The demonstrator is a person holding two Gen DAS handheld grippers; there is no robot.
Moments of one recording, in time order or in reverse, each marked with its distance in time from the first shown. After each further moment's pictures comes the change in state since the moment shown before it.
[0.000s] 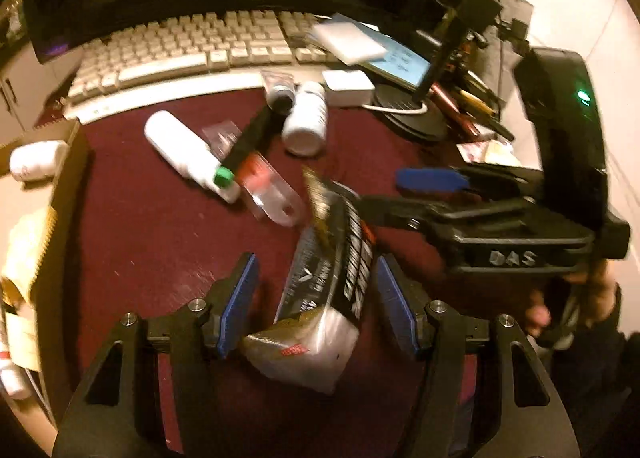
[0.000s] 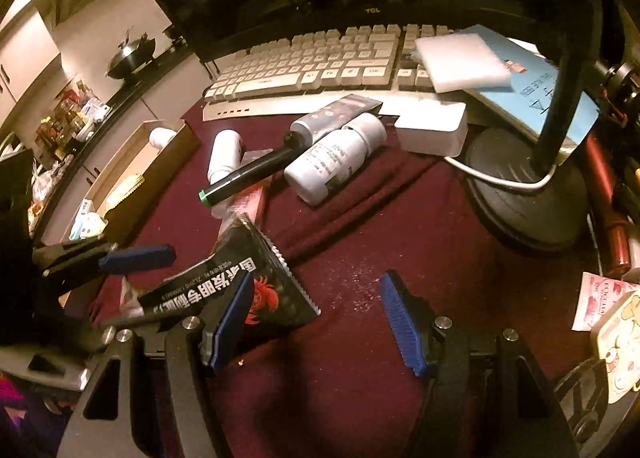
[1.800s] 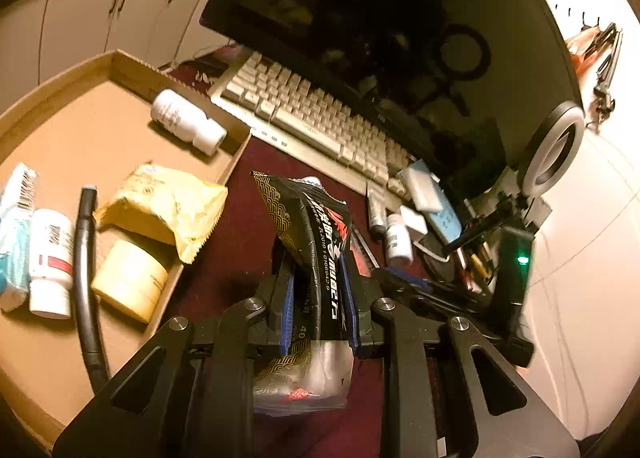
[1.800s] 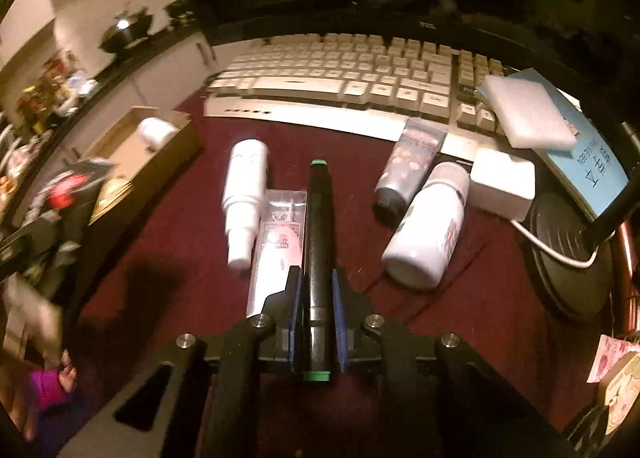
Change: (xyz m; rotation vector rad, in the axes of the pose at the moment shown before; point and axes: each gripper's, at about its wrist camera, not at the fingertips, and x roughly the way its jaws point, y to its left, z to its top) left arm -0.086 0.107 -0.030 -0.508 -0.340 -0.060; right arm 0.027 0.057 0.032 -0.093 -0.012 -0.101
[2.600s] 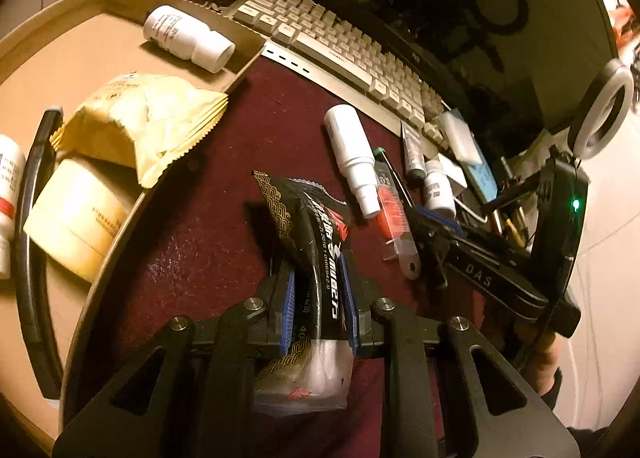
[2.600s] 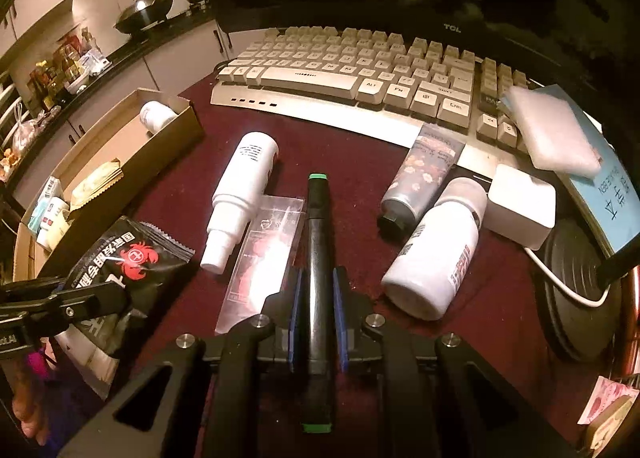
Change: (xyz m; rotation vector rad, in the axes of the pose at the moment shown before) left arm 0.049 0.008 -0.024 -0.042 0.148 0.072; right arm 0.019 -0.006 0.008 -0.073 0.010 0.005
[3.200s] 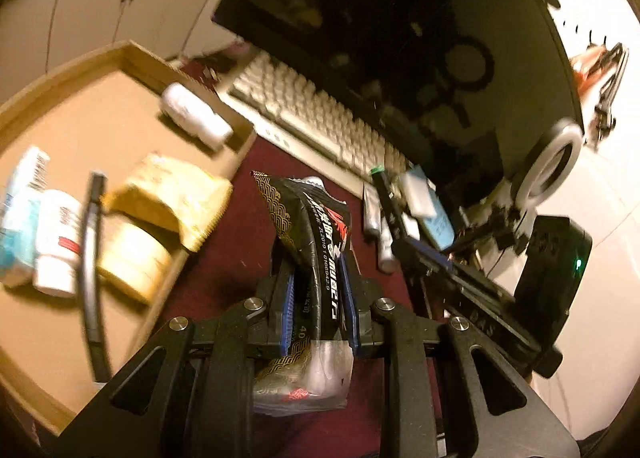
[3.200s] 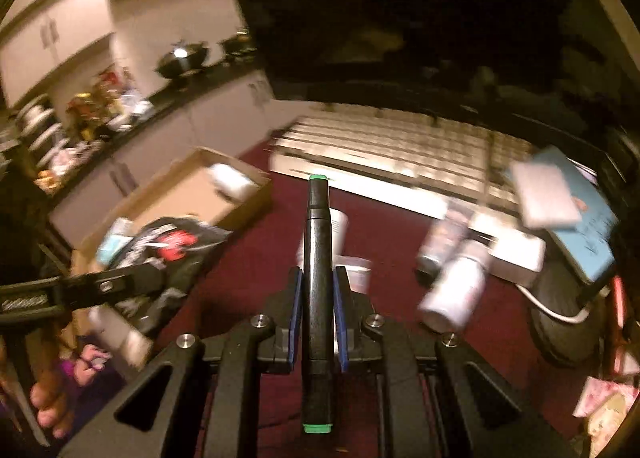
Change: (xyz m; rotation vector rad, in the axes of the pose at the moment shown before) left arm -0.073 -0.002 0.017 -0.027 -0.180 -0.085; right arm -0.068 0.045 0.018 -0.059 -0.189 0.166
